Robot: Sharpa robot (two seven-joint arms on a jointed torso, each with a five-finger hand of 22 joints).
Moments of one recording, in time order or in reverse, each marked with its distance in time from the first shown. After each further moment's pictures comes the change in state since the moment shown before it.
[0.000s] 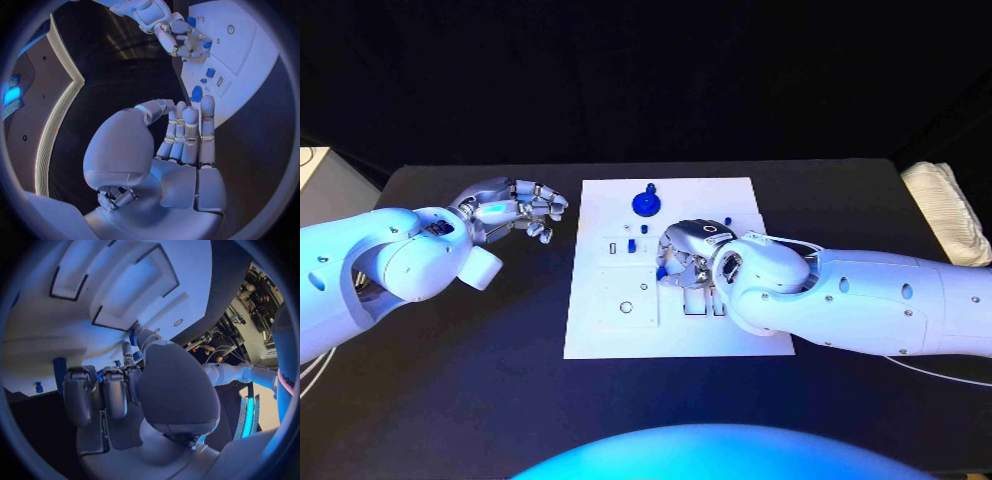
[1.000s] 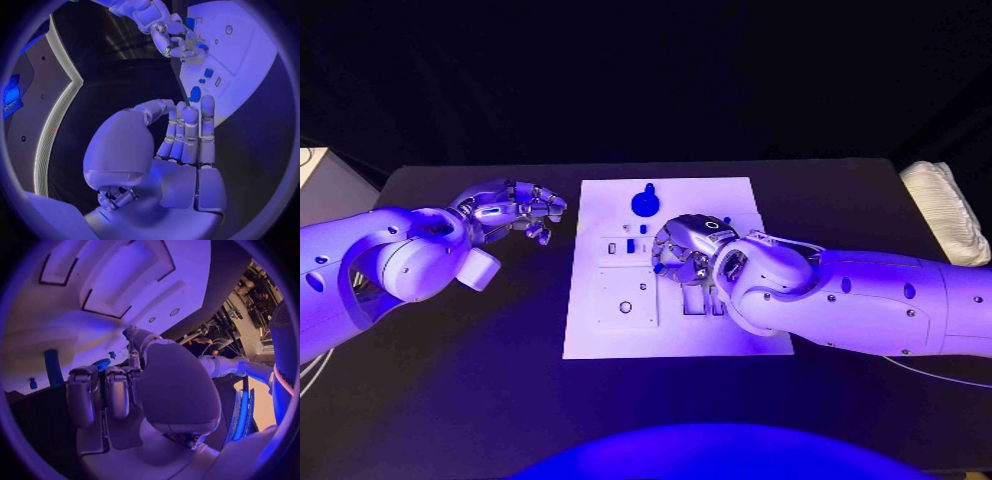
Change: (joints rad) left arm 0.000 -0.001 0.000 -0.001 -0.006 0.003 -0.013; left_hand 0.000 0.000 -0.003 0.003 0.000 -0.004 0.004 -0.004 -0.004 -0.004 0.004 0.000 -0.003 -0.003 0.003 0.000 -0.007 0.000 0.000 0.000 0.000 -0.001; right arm -0.003 -0.011 0.000 0.004 0.012 -0.099 0.059; right_hand -0.023 0.038 0.168 -0.081 0.002 0.141 -0.080 0.122 0.040 0.000 -0.057 0.093 0.000 -0.003 -0.047 0.014 0.000 0.000 0.000 -0.043 0.039 0.000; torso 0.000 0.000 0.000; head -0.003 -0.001
